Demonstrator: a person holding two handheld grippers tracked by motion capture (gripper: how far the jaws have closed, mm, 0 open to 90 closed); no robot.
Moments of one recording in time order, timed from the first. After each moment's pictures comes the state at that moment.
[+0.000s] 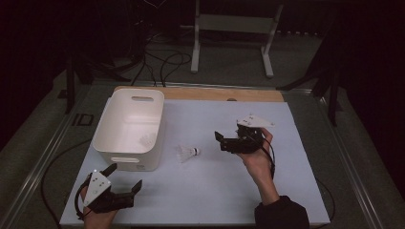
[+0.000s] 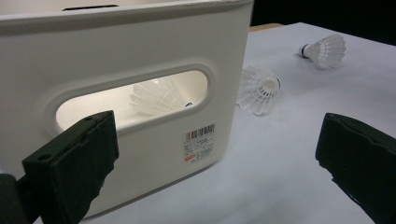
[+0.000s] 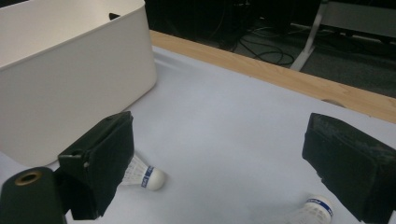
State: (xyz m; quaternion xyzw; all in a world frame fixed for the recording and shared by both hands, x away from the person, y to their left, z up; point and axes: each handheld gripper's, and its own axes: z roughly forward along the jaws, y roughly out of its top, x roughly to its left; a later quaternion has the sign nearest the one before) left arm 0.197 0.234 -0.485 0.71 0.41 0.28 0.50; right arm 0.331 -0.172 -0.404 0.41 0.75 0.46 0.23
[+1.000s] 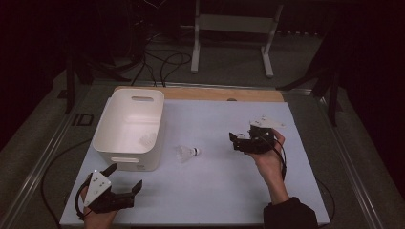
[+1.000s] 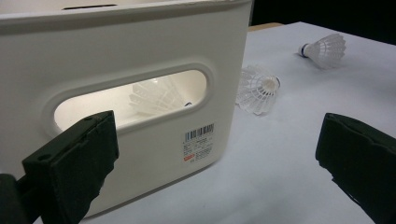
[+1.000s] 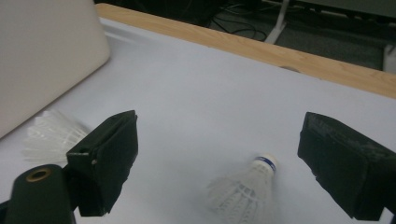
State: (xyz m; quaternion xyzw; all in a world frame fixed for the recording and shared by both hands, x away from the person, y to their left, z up) left arm 0.197 0.233 -0.485 0.71 0.41 0.28 0.50; right arm 0.340 -0.209 -0.421 0.46 0.75 0.41 0.25
